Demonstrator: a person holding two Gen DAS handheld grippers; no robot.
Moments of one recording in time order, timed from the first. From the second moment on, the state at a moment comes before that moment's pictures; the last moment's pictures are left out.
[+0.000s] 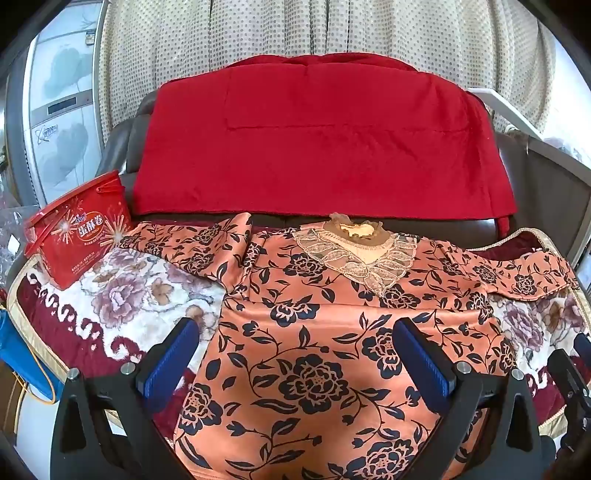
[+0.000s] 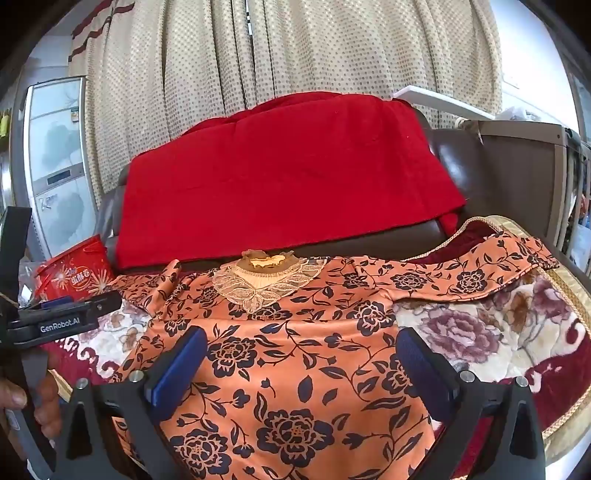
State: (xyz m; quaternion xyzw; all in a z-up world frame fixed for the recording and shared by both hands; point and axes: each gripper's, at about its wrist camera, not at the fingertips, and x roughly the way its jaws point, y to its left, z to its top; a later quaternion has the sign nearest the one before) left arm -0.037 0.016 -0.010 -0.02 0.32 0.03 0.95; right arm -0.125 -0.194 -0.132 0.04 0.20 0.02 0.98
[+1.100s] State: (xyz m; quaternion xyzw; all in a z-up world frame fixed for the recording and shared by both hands) left arm -0.040 0.019 -0.007 -0.02 0.33 0.04 0.94; right arm -0.125 -0.190 -0.131 0.04 0.22 0.02 0.97
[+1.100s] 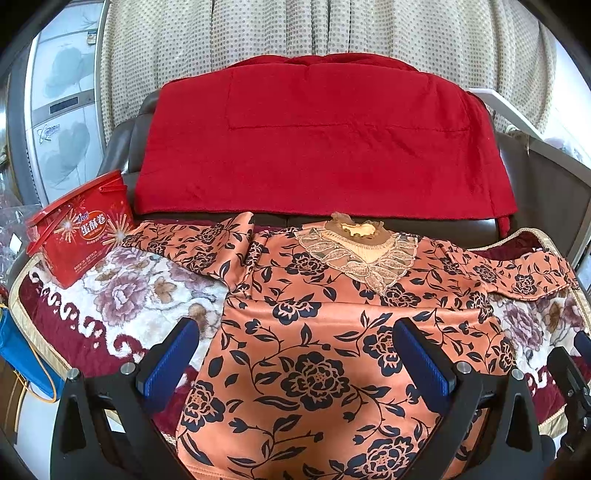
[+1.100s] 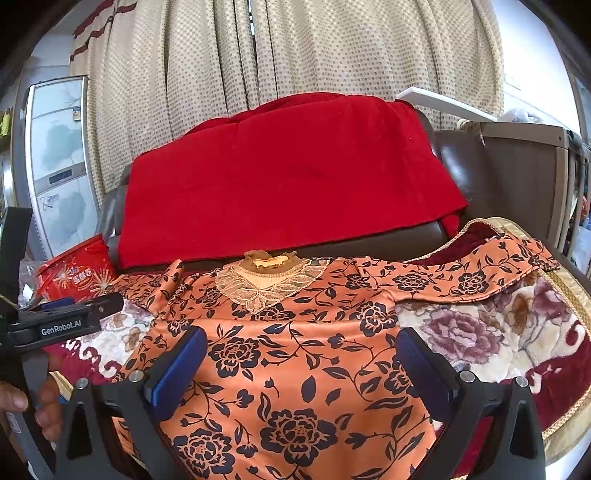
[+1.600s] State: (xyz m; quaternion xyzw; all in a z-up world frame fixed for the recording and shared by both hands) left arm -0.038 0.017 -0.006 -0.01 0.32 0.03 0.95; right arm -0.126 -0.186 -0.129 0.04 0.16 0.03 0.99
